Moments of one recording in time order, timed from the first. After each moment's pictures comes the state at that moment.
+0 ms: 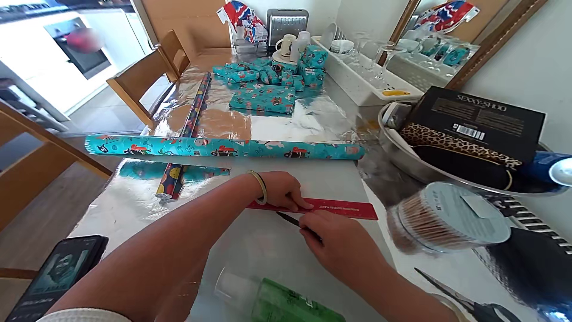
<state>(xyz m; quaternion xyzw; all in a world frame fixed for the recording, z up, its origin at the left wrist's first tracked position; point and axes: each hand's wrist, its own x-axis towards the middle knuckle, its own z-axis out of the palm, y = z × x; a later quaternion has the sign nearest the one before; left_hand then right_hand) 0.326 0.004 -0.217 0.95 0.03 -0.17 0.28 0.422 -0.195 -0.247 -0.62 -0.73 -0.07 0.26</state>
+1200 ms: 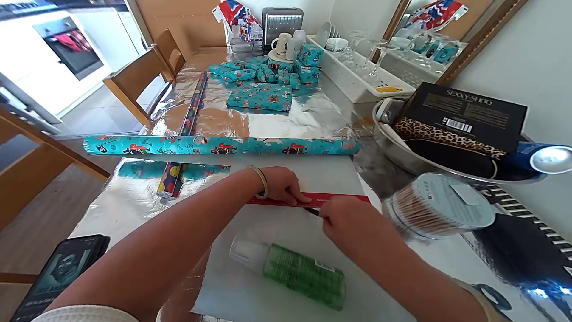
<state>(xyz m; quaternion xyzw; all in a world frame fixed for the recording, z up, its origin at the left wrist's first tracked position) 0.328 0.002 -0.214 0.94 0.04 -0.19 0.27 0.420 -0.197 -0.183 -0.78 -0.62 0.10 -0.02</state>
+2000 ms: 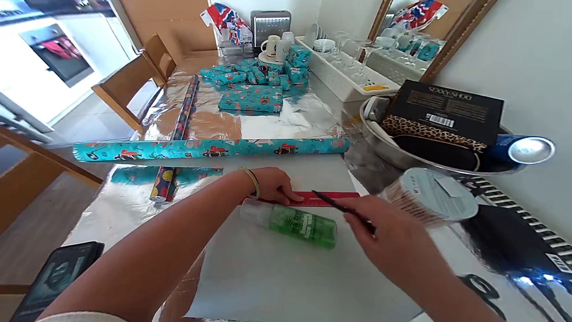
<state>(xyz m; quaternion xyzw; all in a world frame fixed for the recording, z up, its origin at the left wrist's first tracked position) 0.326 0.005 -0.217 0.95 0.02 -0.18 0.26 0.462 -0.246 -0.218 -0.71 -0.64 -0.10 0.28</state>
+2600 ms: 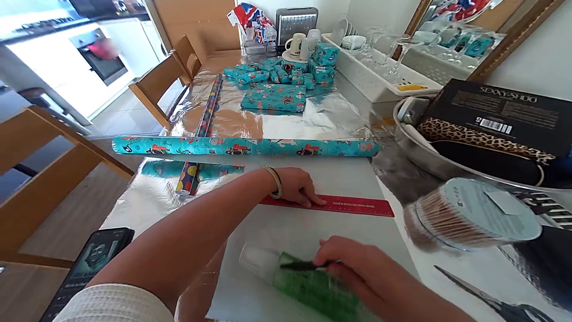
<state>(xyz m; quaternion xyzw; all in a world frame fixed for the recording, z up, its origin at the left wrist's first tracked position) 0.327 0.003 -0.213 0.94 0.03 -0.19 0.28 0.436 -0.232 -0.247 -0.42 -0.80 0.19 0.39</state>
